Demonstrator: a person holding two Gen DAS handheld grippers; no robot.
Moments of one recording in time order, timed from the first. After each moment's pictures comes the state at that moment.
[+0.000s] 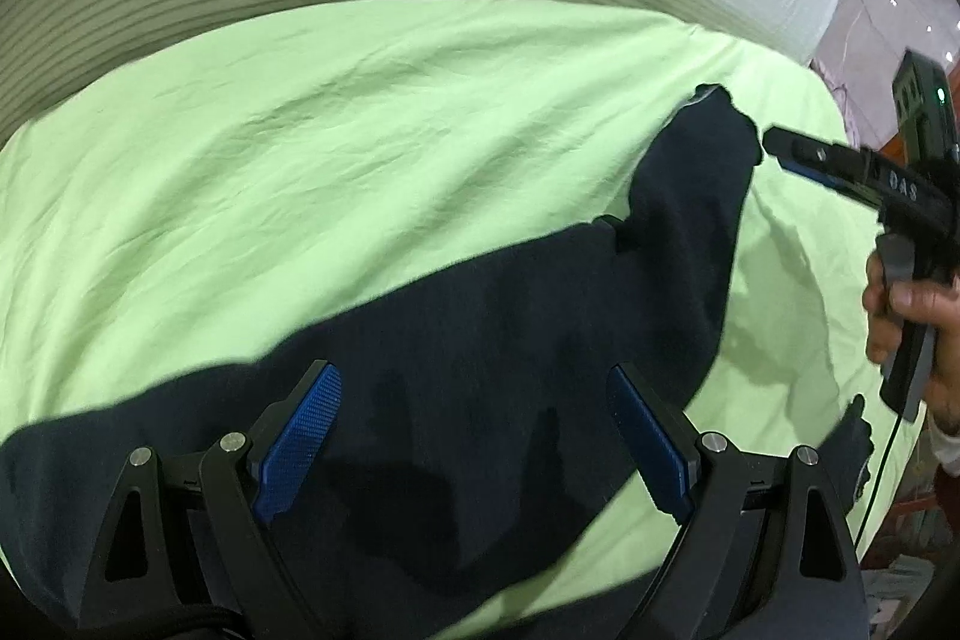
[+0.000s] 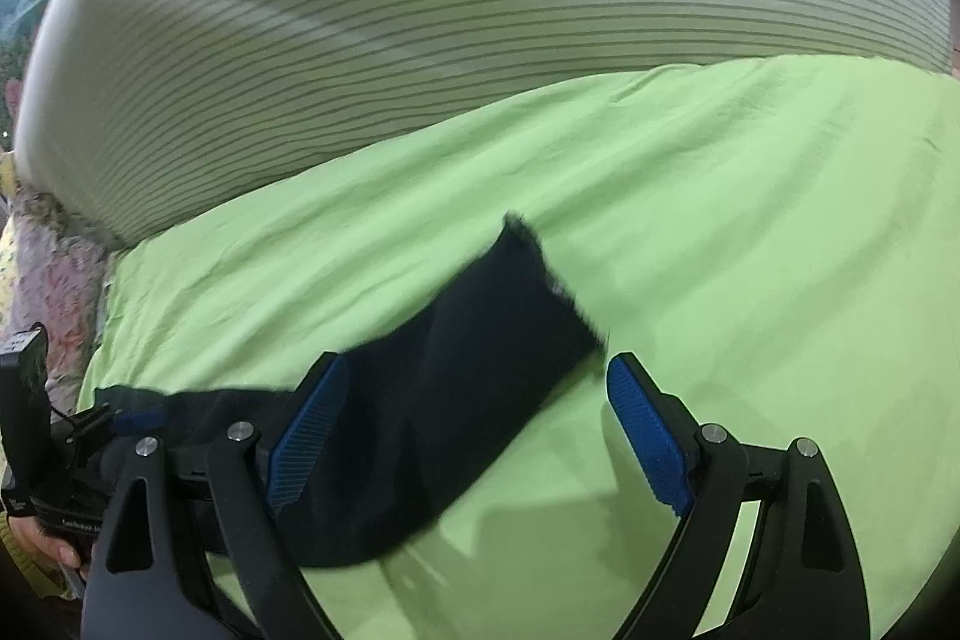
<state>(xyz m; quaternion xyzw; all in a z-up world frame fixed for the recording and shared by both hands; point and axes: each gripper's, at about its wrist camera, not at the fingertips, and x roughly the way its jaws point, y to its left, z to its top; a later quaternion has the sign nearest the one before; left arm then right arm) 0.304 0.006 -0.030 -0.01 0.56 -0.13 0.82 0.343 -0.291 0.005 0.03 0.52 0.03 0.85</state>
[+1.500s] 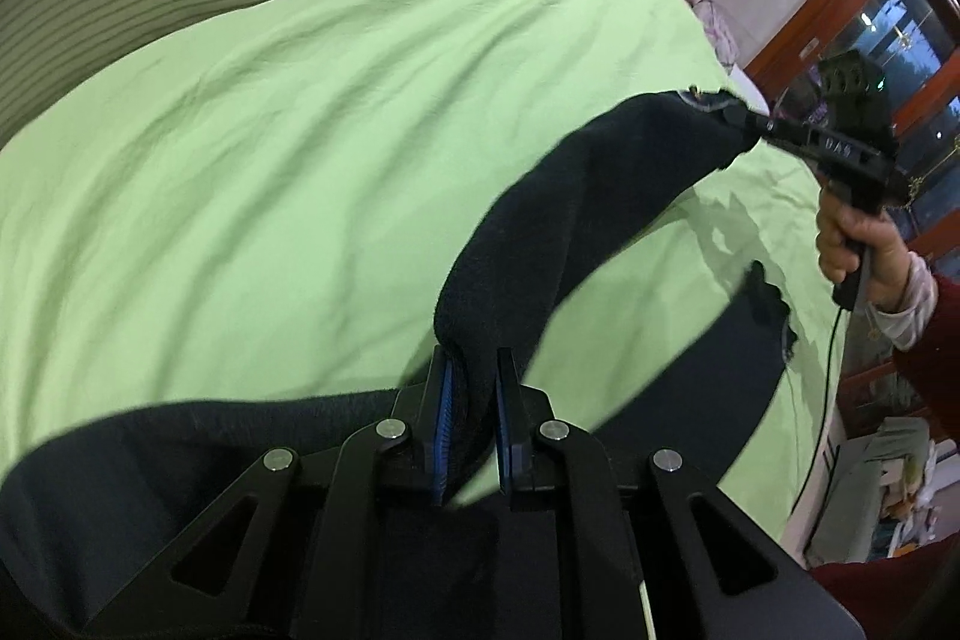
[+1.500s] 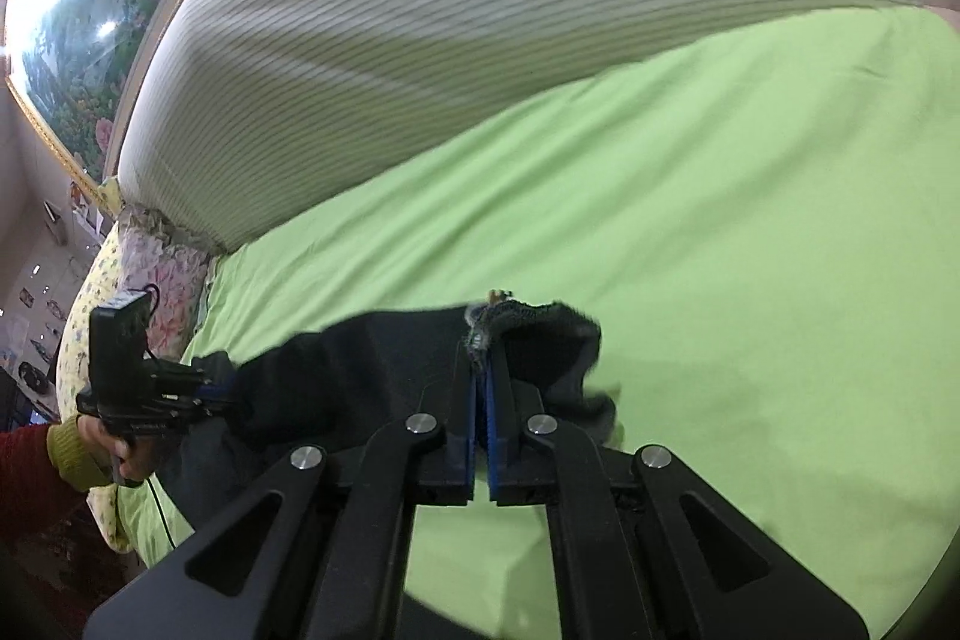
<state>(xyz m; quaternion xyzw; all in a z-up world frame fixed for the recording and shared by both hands) 0.253 0.010 0.003 0.02 0.55 -0.30 0.78 0.230 -0.369 0.074 0.10 0.49 0.11 0.86</state>
